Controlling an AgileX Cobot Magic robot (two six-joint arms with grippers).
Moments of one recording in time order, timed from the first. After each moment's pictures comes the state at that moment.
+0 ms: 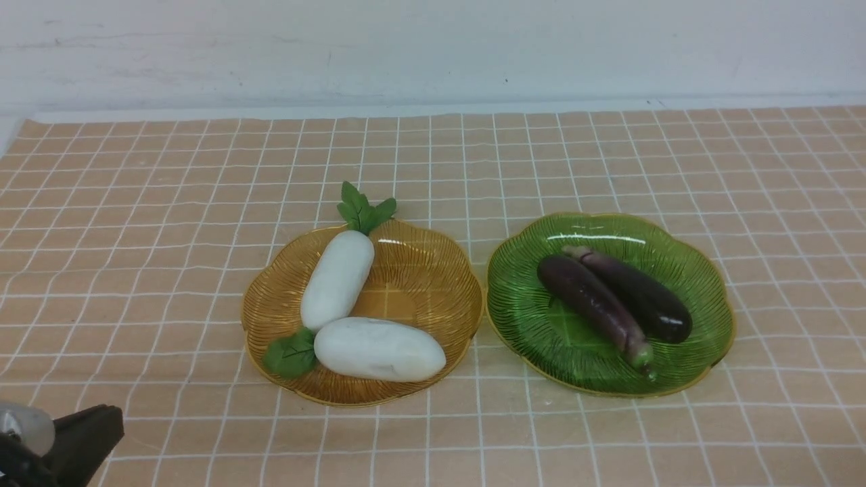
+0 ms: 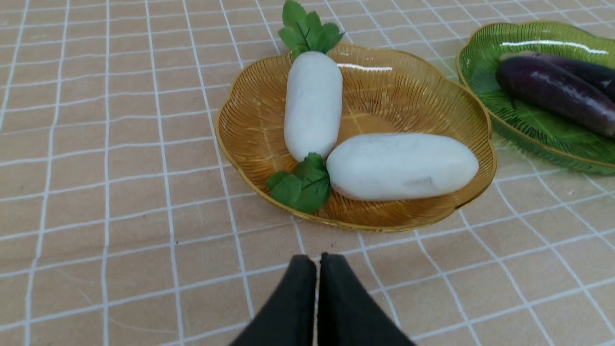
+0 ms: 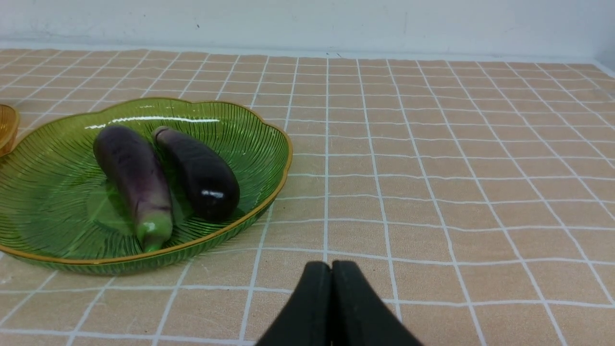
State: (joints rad) right arm 0.03 -0.01 0.03 -0.06 0.38 0.07; left arm -0.36 0.39 -0.34 0.01 0.47 -0.17
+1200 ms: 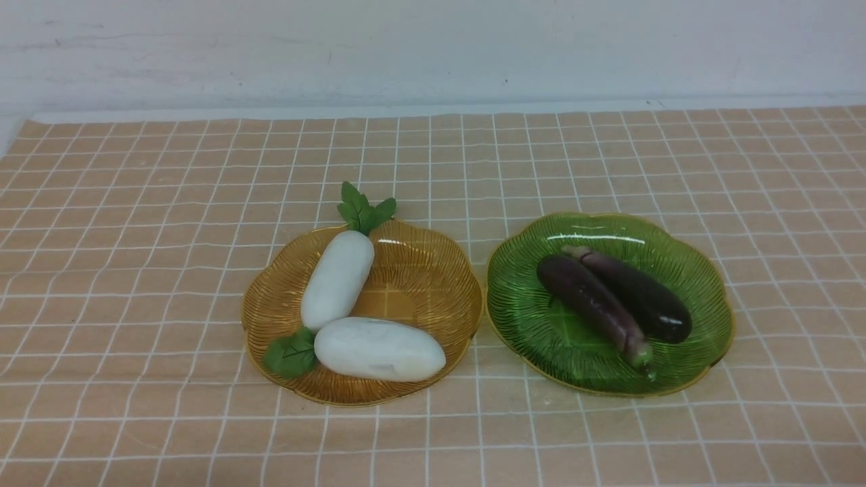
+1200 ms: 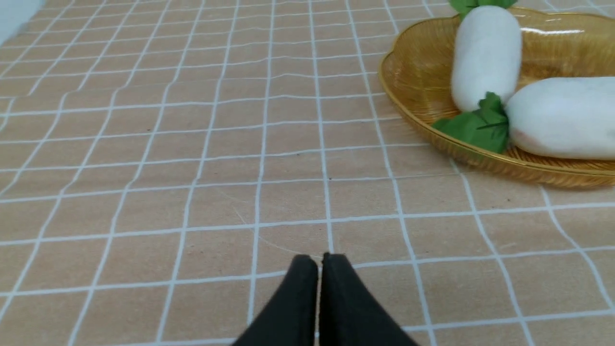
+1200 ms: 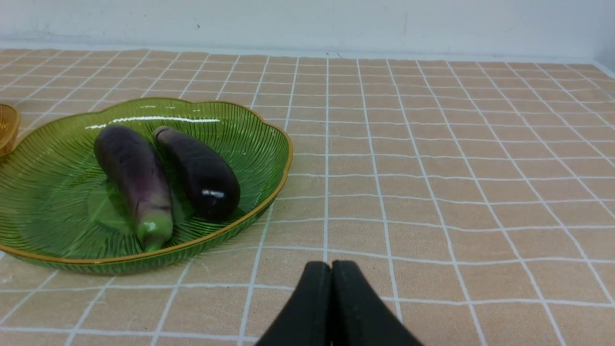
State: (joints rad) right arm 0.03 -0.01 0.03 -0.06 0.38 0.07; left arm -0.06 -0.01 0.02 0.03 0.40 -0.06
